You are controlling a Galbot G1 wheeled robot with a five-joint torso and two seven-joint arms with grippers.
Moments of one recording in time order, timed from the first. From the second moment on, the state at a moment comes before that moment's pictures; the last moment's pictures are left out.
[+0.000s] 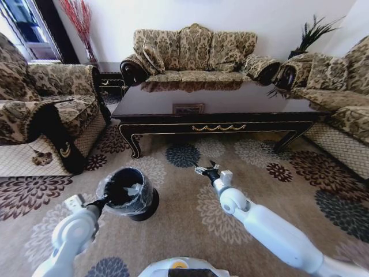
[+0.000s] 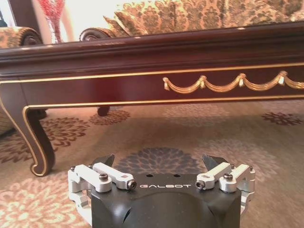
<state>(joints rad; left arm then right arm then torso) 1.42 -1.11 -0.66 -2.12 -1.23 0.62 -0.81 -0.87 0.82 -0.15 1.86 0.86 -0.09 0.50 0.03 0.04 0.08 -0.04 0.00</state>
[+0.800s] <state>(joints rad) 1.33 -1.10 -0.53 -1.96 -1.09 0.60 -0.77 -0.94 0.85 -0.07 1.83 0.82 -0.09 0.50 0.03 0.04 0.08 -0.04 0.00</state>
